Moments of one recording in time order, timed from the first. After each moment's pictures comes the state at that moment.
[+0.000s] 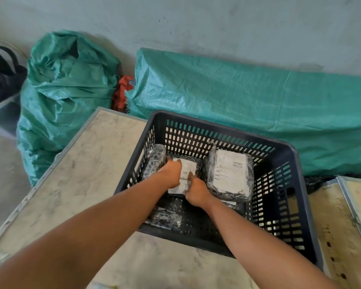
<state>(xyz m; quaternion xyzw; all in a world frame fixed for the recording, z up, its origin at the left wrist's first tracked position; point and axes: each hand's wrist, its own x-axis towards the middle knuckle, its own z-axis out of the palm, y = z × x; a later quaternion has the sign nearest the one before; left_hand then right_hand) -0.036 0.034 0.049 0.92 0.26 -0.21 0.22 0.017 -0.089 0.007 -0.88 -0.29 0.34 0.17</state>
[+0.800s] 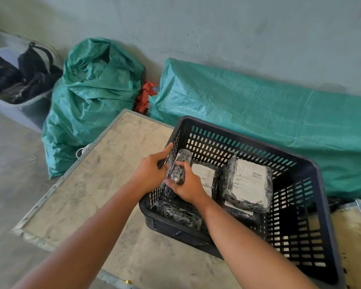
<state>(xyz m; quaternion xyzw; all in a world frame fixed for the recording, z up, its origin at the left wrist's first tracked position) -0.164 0.095 0.098 0.84 0.33 0.12 0.40 -0.041 -0.028 0.030 -0.79 -0.35 0.32 0.37</state>
